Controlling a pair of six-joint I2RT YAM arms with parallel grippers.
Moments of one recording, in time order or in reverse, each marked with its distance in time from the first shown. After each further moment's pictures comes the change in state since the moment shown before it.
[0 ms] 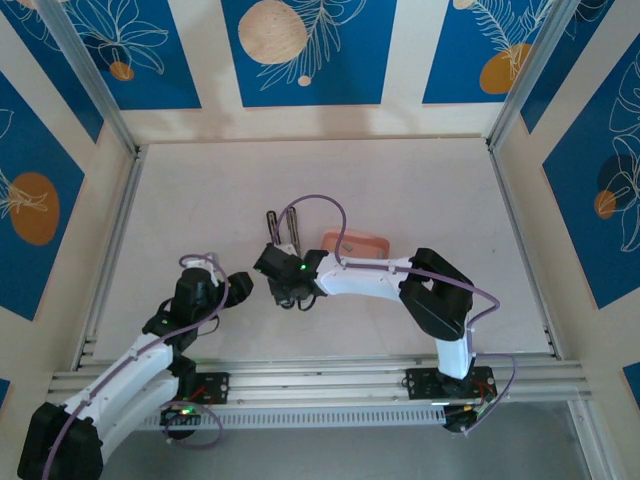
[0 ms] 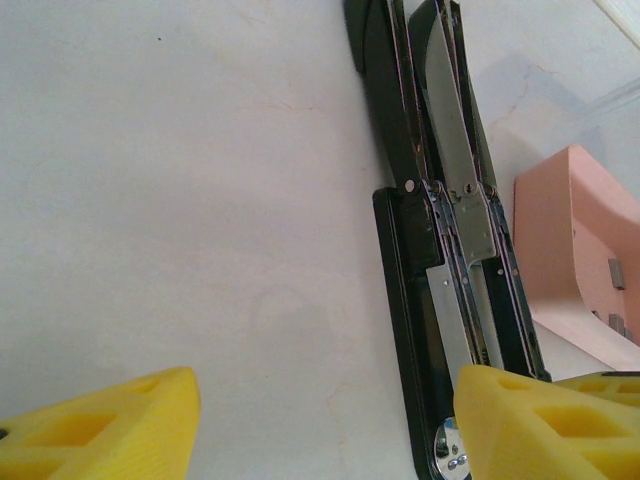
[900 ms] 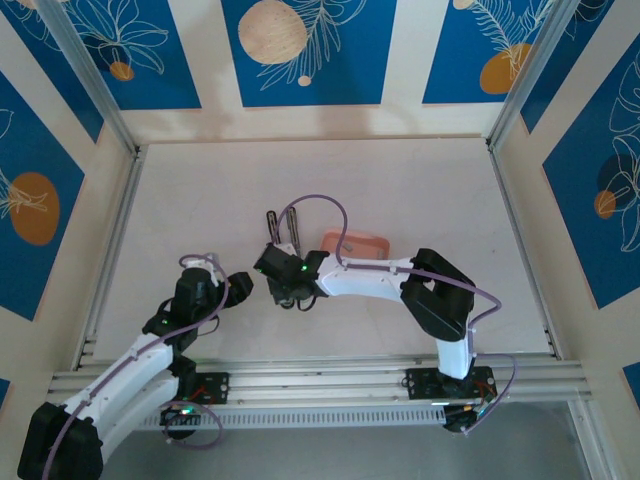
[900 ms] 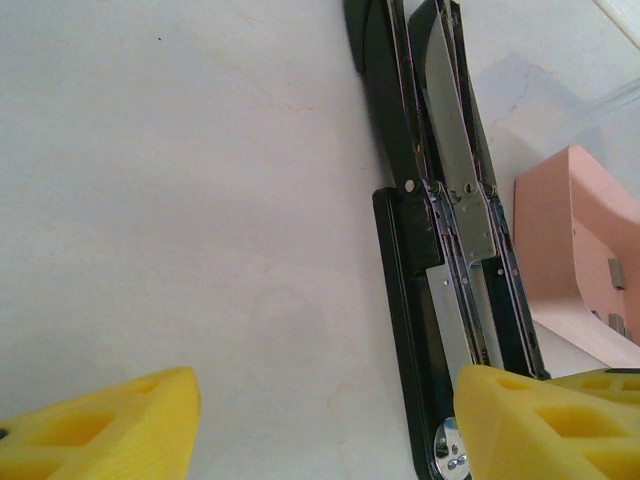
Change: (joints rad) left arm 0.000 0.000 0.000 0.000 0.000 0.000; right arm 0.003 -0.009 -0.014 0.032 0.003 0.000
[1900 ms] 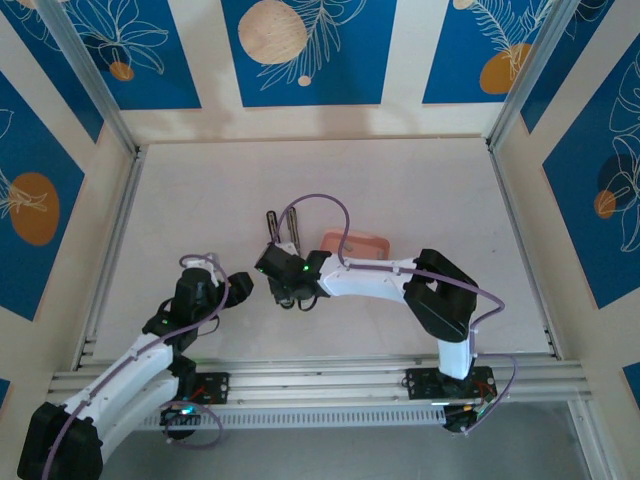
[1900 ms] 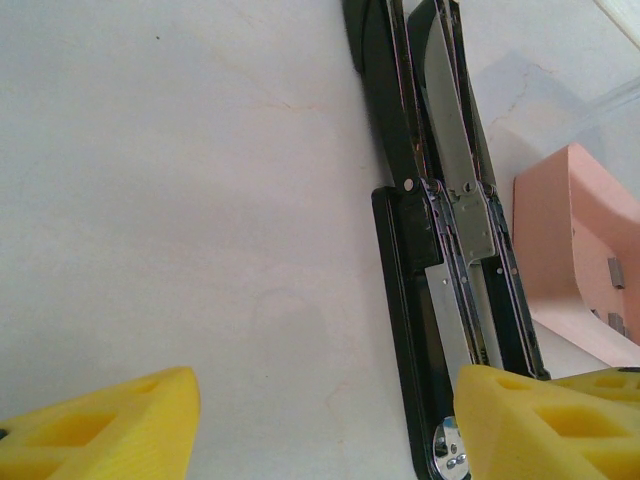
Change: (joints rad) left arm -0.002 0.000 0.000 0.000 0.000 0.000; right arm -0.001 -0.016 -0.009 0.002 0.006 0.003
